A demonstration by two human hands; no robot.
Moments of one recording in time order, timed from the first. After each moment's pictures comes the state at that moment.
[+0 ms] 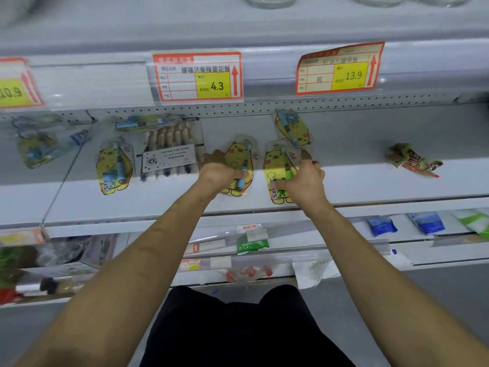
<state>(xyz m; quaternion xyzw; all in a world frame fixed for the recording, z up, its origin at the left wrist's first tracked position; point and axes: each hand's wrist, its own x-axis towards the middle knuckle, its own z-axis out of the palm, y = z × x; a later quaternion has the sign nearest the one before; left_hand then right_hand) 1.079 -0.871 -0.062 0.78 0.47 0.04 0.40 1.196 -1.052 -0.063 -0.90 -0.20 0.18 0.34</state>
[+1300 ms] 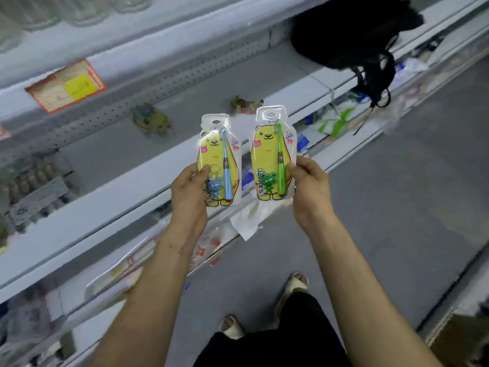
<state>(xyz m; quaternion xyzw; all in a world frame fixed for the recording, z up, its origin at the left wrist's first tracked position) 1.076 -1.155 -0.005 0.54 0.32 0.11 0.77 1.129 -1.364 0.002 -0.60 0.19 0.06 0.78</state>
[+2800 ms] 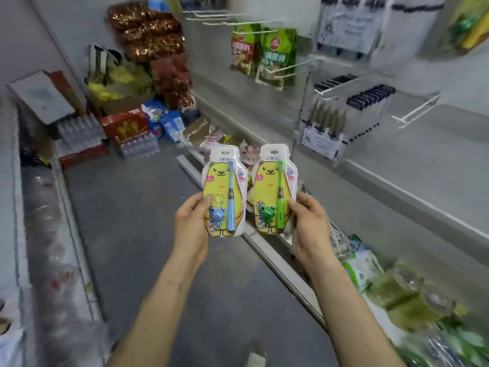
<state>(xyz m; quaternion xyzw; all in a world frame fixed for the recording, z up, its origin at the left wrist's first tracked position) 1.669 -2.254 0.092 0.53 -0.23 -0.48 0.66 1.464 -2.296 0.081 -0.26 0.51 -0.57 0.59</state>
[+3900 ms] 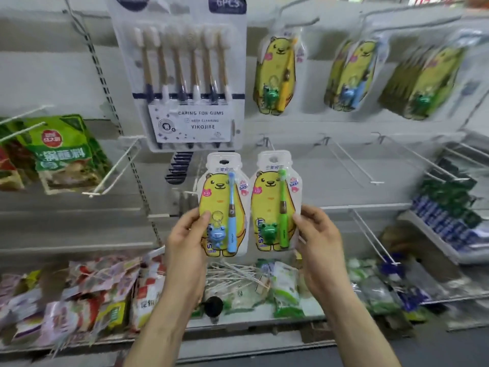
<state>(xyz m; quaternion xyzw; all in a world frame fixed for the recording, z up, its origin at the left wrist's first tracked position) 1.551 -2.559 0.164 0.28 -0.44 -0.74 0.42 1.402 -2.409 0.169 -0.11 0.60 -0.76 0.19</state>
